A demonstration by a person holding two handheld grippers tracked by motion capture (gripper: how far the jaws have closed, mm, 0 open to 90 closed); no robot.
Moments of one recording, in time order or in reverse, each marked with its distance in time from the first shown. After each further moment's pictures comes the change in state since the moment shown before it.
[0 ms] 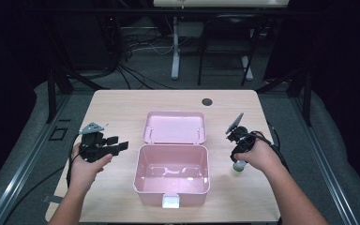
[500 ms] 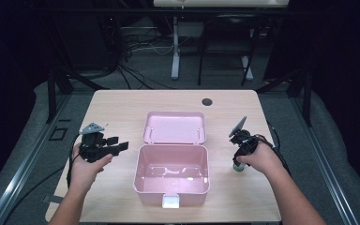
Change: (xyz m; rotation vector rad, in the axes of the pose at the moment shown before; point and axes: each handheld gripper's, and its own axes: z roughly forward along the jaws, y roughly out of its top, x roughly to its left) left arm 0.000 -0.001 0.002 0.001 0.002 -0.001; right arm -0.009 -0.008 0.020 0.027 0.044 0.060
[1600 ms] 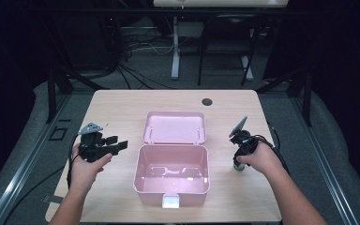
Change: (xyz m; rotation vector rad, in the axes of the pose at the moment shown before) left arm 0.002 -0.001 -0.001 -0.018 0.006 -0.013; right arm -0.001 0.001 0.002 0.012 0.020 0.015
